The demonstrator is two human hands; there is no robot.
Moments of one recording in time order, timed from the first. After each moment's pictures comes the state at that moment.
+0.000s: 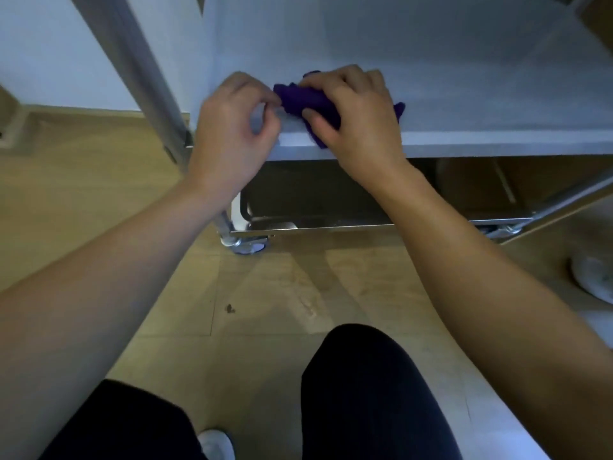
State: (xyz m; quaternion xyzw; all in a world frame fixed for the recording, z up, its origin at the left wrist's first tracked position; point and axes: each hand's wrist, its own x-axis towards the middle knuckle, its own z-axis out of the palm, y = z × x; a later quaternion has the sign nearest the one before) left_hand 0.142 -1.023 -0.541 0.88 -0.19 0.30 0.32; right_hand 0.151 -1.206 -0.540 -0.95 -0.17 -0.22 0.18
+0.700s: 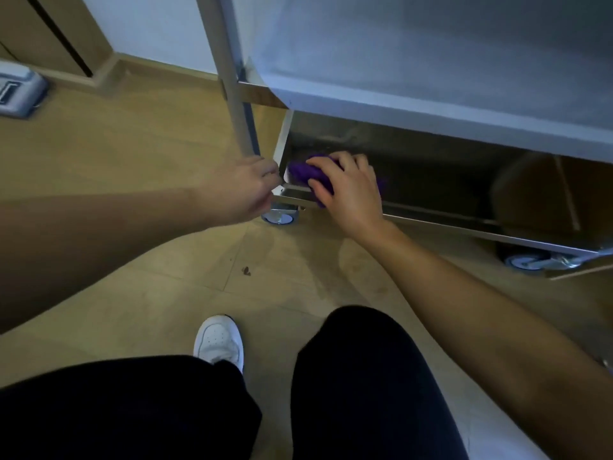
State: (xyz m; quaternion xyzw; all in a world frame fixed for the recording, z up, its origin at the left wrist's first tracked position) left_hand 0.068 -0.955 -0.633 0.94 -0.33 0.07 -0.02; right_hand 0.100 -1.178 -0.669 -0.95 -0.23 -0.08 0.19
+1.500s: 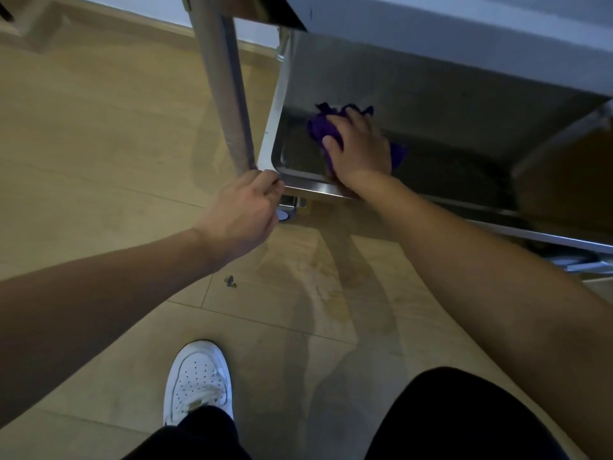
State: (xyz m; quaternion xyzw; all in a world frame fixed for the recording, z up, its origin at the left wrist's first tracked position) left_hand 0.086 -0.964 -0.756 0.98 -0.21 0.03 0.00; right_hand 0.223 -1.158 -0.774 -0.98 -0.11 -0.01 0.14
